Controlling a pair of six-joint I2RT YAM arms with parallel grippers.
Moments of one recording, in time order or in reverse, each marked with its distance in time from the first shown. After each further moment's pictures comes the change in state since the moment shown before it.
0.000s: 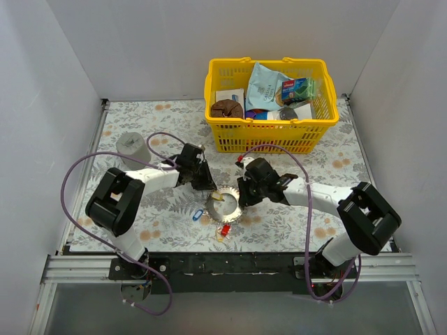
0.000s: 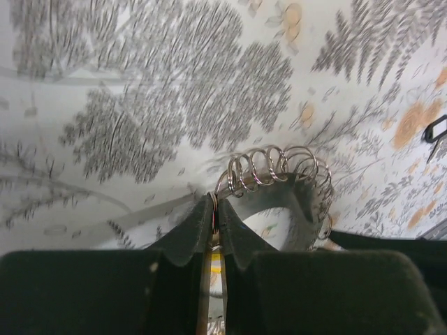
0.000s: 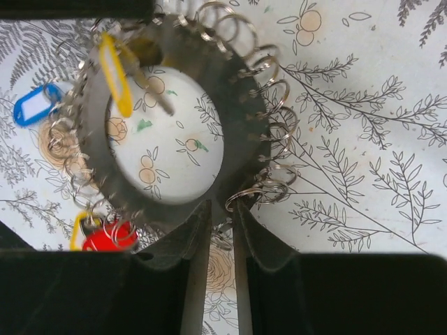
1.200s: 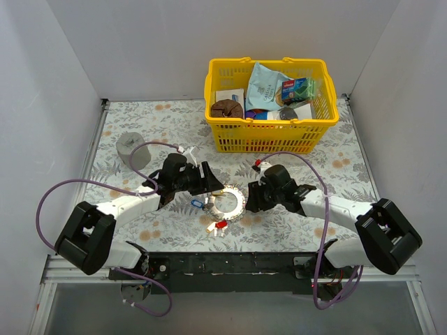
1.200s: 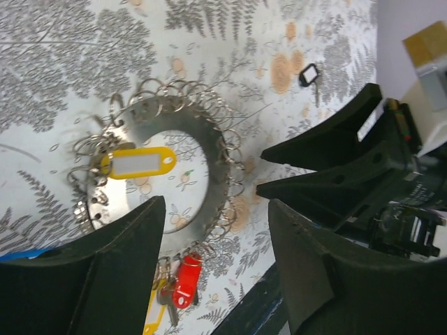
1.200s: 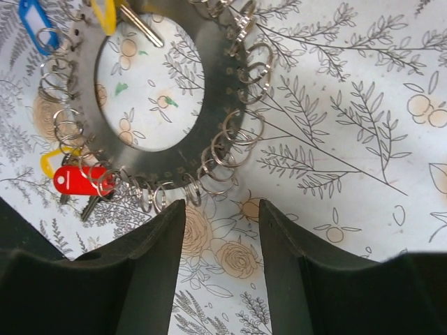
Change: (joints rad) left arm -0.001 -0.329 -0.245 0.241 0.140 0.005; right arm -0.090 -0.192 -0.207 0.085 -0.056 0.025
